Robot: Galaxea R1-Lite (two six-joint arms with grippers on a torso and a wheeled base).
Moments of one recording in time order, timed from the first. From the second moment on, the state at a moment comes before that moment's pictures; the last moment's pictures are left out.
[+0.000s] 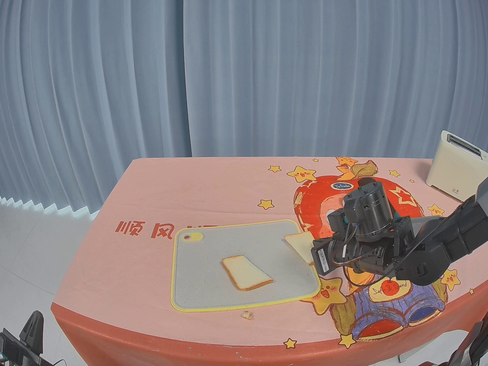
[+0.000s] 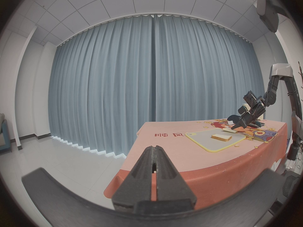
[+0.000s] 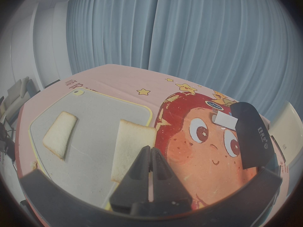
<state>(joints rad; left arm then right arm) 0.01 0.02 -0.02 0.00 -0.02 0.00 0.65 1.90 -0.82 -0.38 -0.25 0.04</state>
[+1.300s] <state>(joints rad) 0.01 0.02 -0.02 0.00 -0.02 0.00 0.63 1.87 -0.82 -0.37 -0.28 0.05</state>
